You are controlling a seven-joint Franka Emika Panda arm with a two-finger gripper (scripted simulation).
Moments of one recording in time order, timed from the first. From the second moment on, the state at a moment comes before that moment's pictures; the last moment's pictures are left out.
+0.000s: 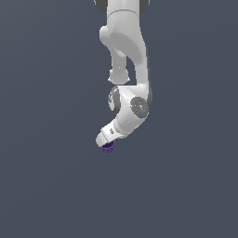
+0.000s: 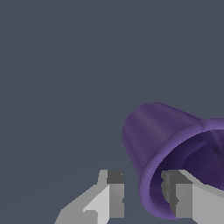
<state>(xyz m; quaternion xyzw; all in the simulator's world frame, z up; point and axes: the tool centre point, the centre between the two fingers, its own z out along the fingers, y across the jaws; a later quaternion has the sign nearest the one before) -0.005 -0.032 0.070 0.93 0.30 -0.13 0.14</state>
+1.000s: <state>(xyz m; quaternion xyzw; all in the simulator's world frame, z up) -0.012 -0.033 0.086 0.93 0.30 -0.13 0.14</state>
